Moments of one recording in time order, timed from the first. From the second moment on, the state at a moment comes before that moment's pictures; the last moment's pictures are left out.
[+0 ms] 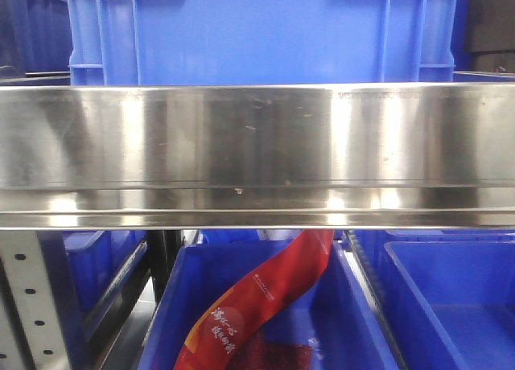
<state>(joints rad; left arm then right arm) -0.28 0.63 -0.81 -0.19 0.23 0.21 0.26 0.51 -0.76 0.12 0.29 -0.08</state>
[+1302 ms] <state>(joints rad) -0.53 1.41 -1.33 -0.19 0.24 0.21 0.50 1.33 -1.21 0.12 0.17 -0.08</state>
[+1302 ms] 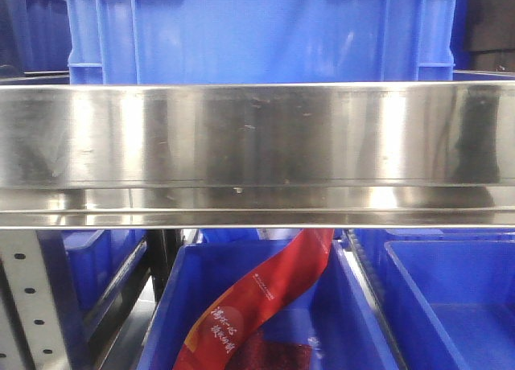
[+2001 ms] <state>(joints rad) -0.54 1.42 -1.33 -0.19 0.24 0.21 0.50 1.34 -1.21 0.12 0.17 -0.08</state>
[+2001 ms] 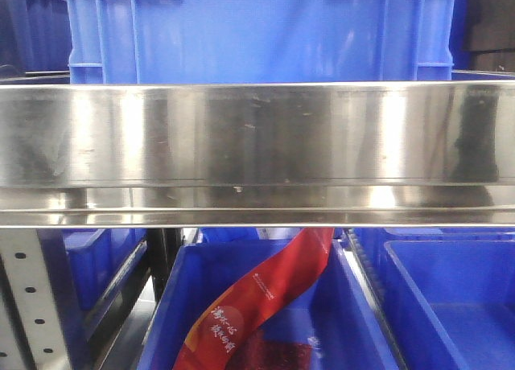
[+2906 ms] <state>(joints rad) -0.24 0.84 -0.88 -0.17 0.29 0.21 0.30 0.94 -0.87 0.12 0.16 -0.08</state>
